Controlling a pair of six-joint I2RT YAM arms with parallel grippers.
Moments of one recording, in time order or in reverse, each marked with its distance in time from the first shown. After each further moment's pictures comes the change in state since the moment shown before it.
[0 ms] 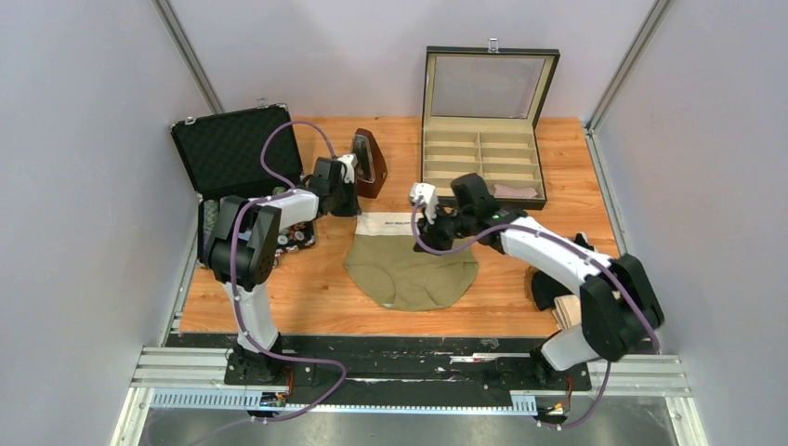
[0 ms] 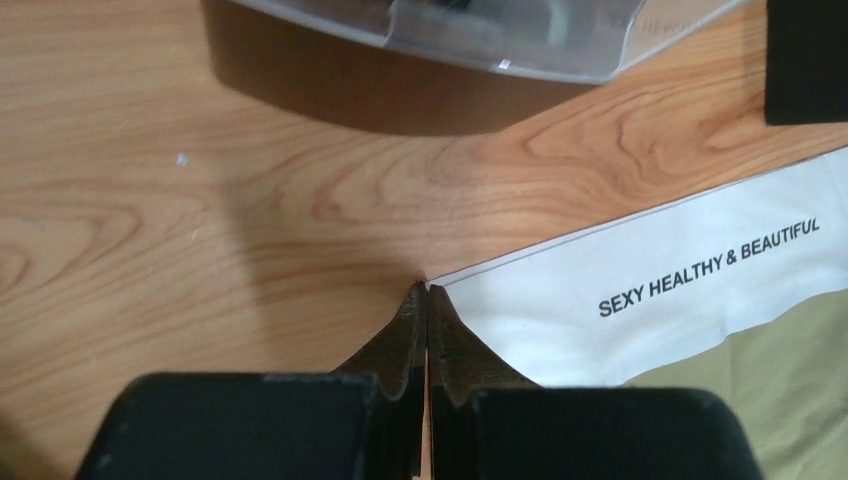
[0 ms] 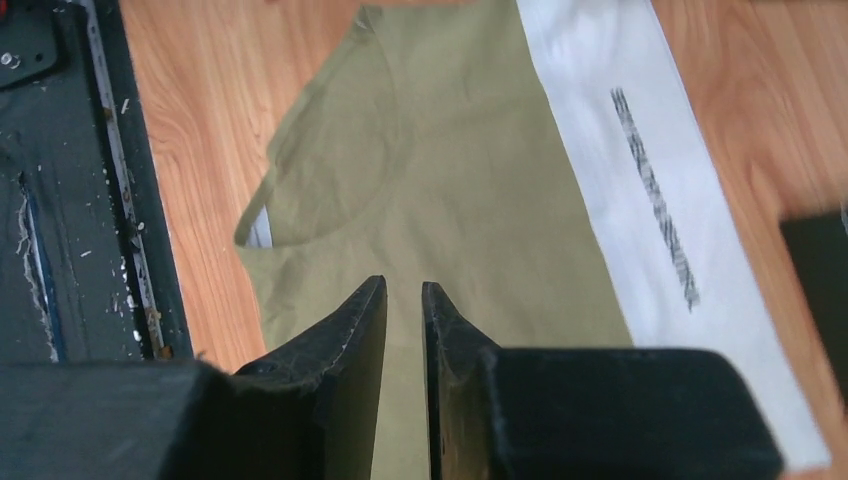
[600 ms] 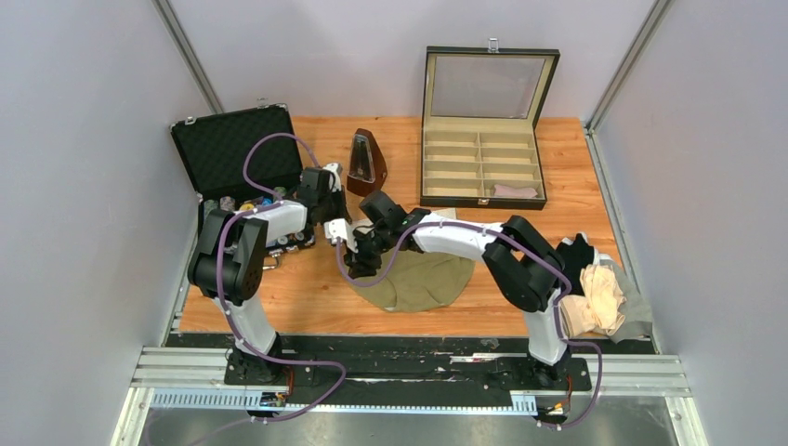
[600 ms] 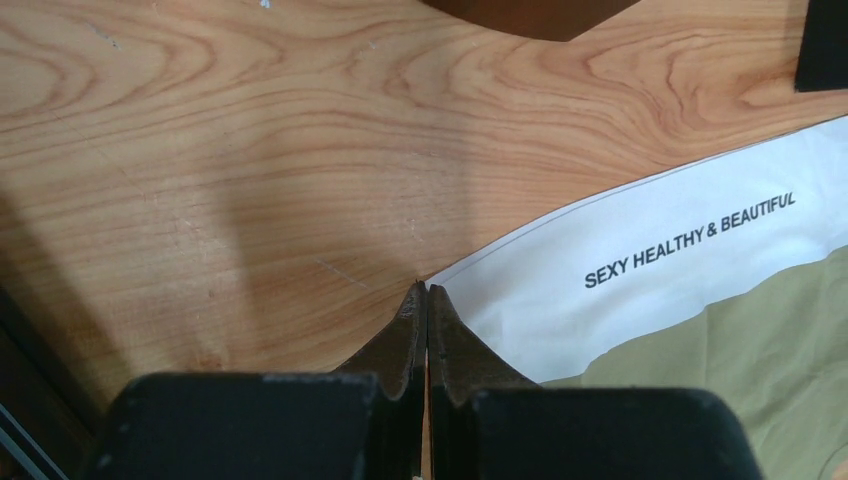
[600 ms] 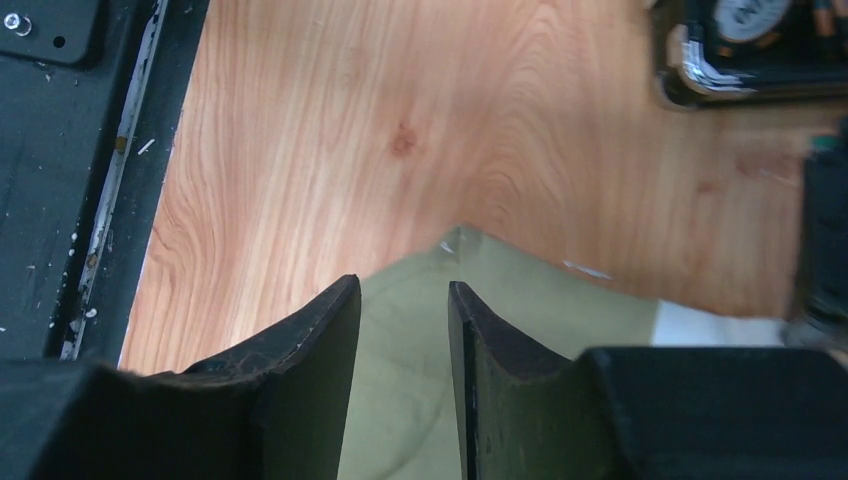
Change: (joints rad) left arm 0.035 -0.144 -0.167 -0.010 -0.032 -0.093; right arm 0.336 0.566 0.474 0.026 -0.074 -0.267
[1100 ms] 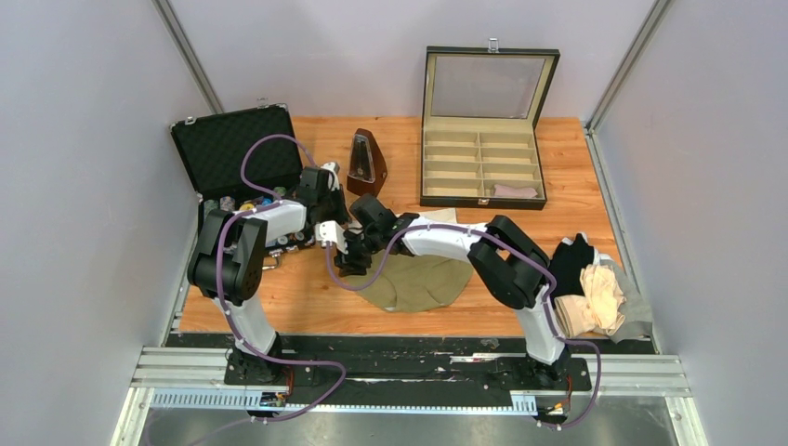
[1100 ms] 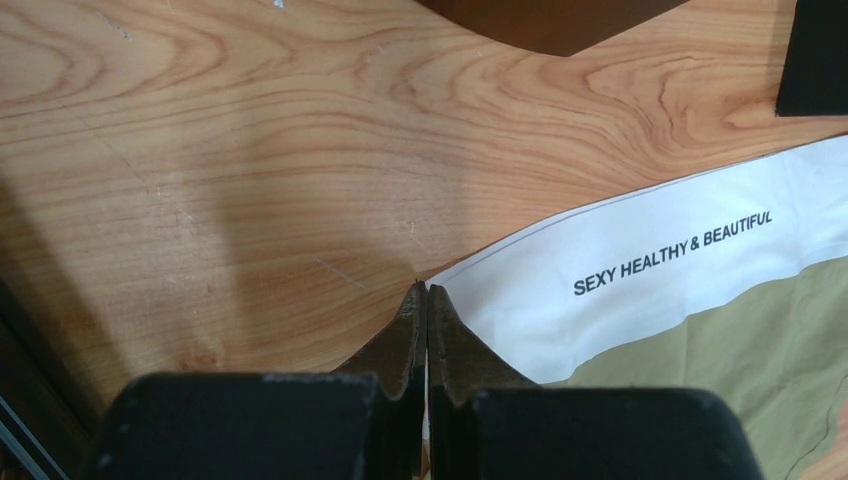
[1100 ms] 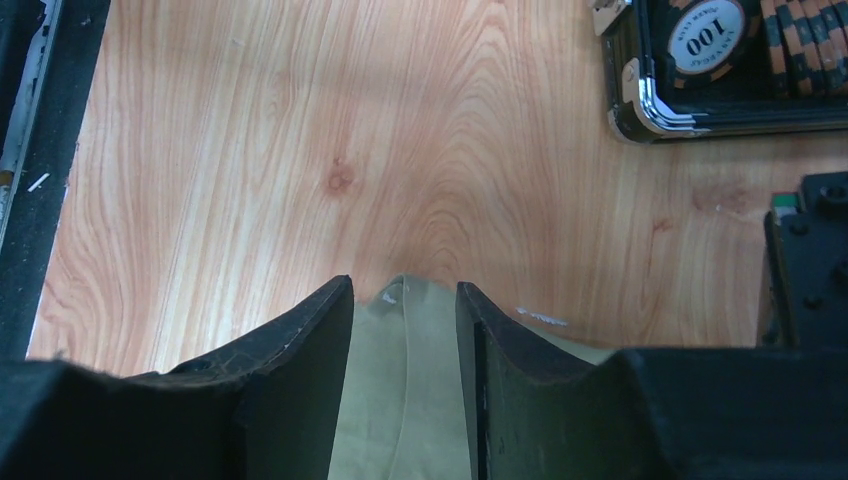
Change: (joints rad) left arm 0.005 -0.005 0.002 0.002 0.000 -0.051; right arm 0.052 0.095 0.048 0.093 0.091 0.001
